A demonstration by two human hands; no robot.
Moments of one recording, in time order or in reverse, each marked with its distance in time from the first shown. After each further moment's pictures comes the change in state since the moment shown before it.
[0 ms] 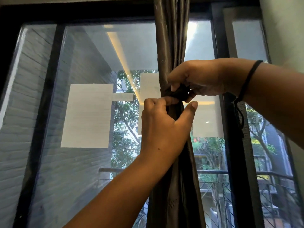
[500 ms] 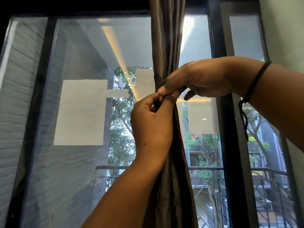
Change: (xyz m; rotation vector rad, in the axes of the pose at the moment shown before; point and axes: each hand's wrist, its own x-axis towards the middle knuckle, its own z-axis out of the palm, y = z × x) left_hand -0.001 0.003 0.003 -0.365 0.159 -0.074; right_hand -0.005 0.017 -0.002 0.045 -0.139 -0.049
